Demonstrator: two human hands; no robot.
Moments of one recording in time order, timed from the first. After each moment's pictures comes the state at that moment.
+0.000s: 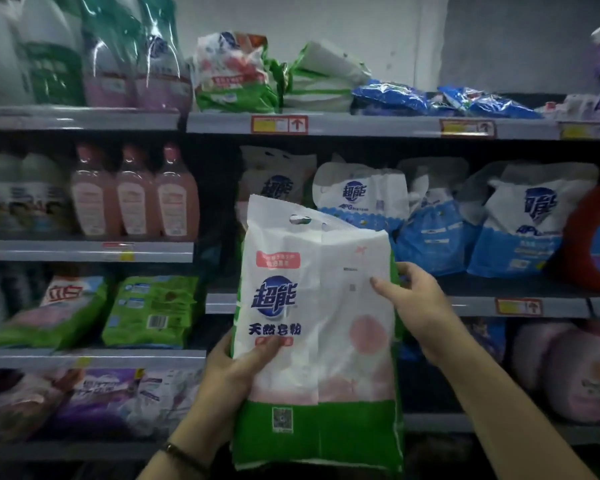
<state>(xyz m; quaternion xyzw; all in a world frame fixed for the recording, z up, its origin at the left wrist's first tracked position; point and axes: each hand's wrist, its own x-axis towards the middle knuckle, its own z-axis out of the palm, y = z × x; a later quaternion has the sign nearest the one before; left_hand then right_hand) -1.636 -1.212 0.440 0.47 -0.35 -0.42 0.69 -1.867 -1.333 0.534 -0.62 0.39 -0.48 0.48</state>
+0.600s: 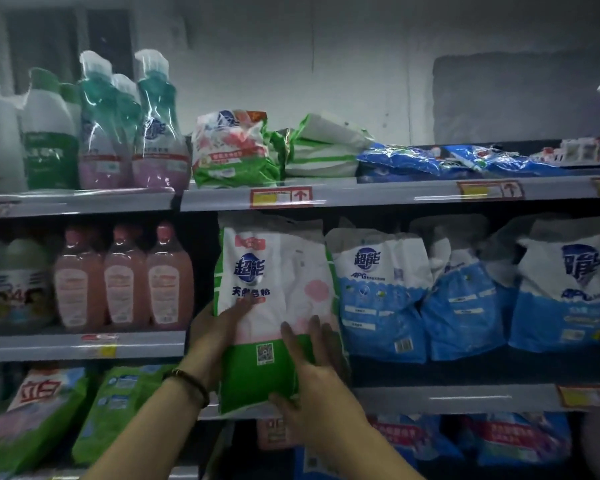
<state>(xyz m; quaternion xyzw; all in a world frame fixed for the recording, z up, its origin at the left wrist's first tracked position) -1.534 -1.360 0.573 0.50 -0.34 -0.30 0.74 -1.713 -1.393 0.507 -0.88 0.38 -0.27 0.10</state>
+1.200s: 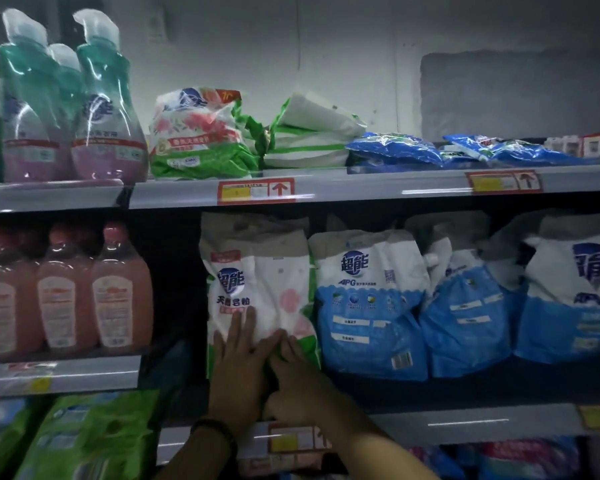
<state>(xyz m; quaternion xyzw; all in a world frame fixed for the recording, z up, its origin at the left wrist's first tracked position) -1.504 -1.496 0.458 0.68 -0.62 0.30 0.26 -1.665 -1.506 0.506 -0.91 0.33 -0.14 0.19</state>
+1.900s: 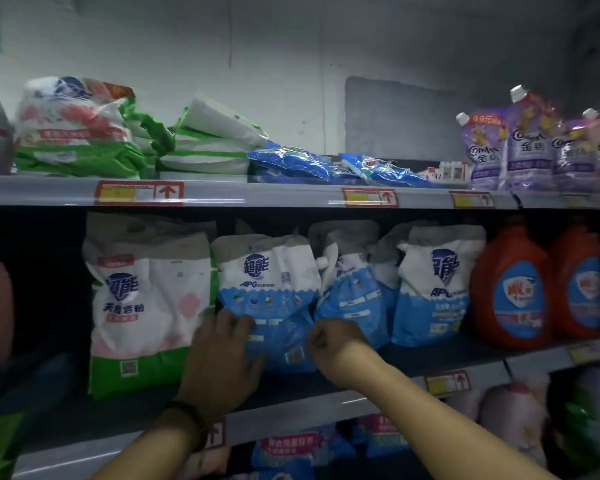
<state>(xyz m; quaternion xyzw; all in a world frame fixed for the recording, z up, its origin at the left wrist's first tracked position) -1.653 -1.495 0.512 0.60 -0.69 0.29 0.29 -1.882 -1.534 0.549 -0.78 0.53 -0.30 0.17</state>
